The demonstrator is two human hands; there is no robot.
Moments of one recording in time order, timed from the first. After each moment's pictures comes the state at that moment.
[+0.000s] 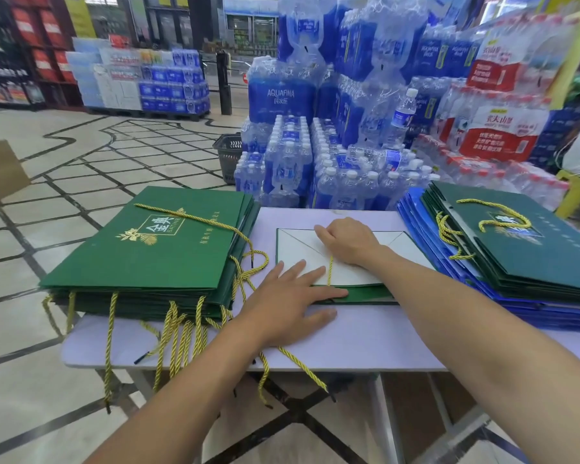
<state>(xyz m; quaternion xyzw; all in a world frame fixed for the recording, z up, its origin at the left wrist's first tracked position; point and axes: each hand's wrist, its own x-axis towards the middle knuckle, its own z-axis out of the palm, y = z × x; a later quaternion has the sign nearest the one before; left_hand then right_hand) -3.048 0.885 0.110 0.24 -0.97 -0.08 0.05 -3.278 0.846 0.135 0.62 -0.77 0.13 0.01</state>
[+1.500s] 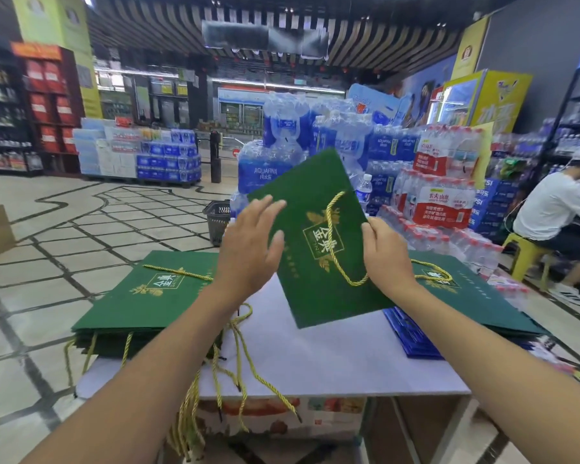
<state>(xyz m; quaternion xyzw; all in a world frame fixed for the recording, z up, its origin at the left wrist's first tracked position) -3.040 0.869 0.256 0.26 -0.82 0.04 0.50 -3.270 0.989 0.268 0.53 -0.69 0.46 0.16</state>
